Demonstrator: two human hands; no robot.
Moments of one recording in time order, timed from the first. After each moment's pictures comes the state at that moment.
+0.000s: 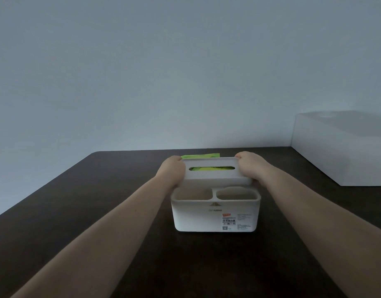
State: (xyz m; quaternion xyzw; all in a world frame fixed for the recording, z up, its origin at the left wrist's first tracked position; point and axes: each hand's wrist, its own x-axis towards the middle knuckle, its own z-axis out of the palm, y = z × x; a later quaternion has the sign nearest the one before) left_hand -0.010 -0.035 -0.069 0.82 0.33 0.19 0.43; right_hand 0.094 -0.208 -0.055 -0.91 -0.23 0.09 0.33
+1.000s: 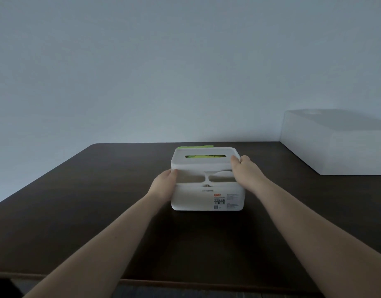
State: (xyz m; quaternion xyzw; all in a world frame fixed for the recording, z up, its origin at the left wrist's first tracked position) left_hand -0.088 -0.073 -0.112 0.74 0.29 0.21 0.58; right_hand 0.037 -0.242 -0.085 -0.89 -0.20 0.07 0.40
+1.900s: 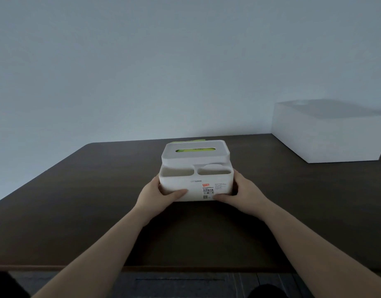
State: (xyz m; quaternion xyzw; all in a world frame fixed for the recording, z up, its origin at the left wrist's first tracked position) left_hand -0.121 -0.089 -0.140 0.83 0.25 0.21 0.45; right_hand 0.012 -0.297 -0.137 -0.83 -0.35 0.11 0.42
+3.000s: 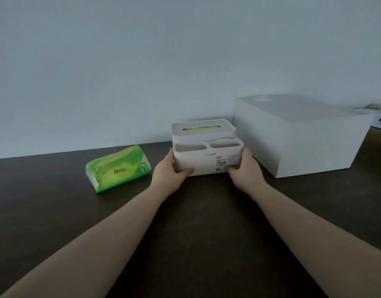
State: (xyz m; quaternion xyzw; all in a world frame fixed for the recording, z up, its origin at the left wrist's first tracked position) left_hand 0.158 -0.137 -0.148 0.87 0.13 0.23 0.41; right_hand 0.233 -0.328 -0.146 -0.88 -0.14 -0.07 0.46
